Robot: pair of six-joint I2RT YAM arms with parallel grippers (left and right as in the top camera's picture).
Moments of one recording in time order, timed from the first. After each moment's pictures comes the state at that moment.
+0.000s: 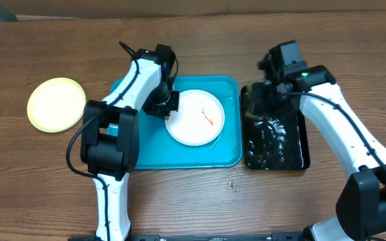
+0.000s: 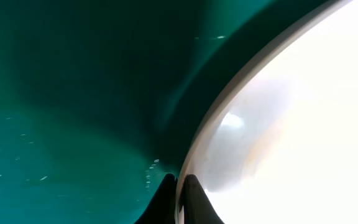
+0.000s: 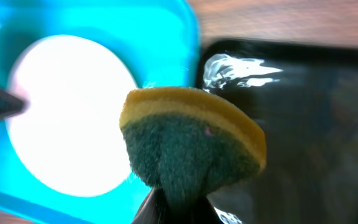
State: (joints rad) left arm -0.26 2.24 1.73 -1.19 0.08 -0.21; right arm 0.28 1.72 1.38 -0.85 -0.21 0.23
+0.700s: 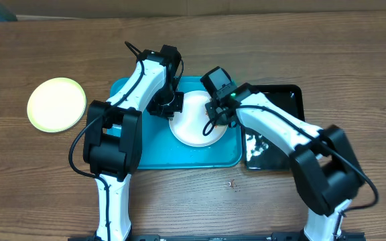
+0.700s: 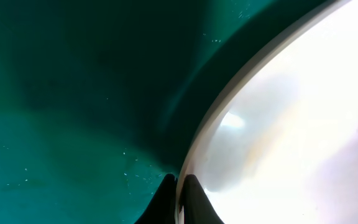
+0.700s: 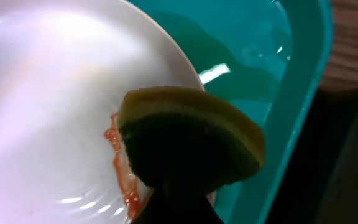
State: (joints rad) left arm -0.29 2.24 1.73 -1.18 0.08 -0.21; right arm 0.59 1.99 1.39 -0.65 0.14 0.23
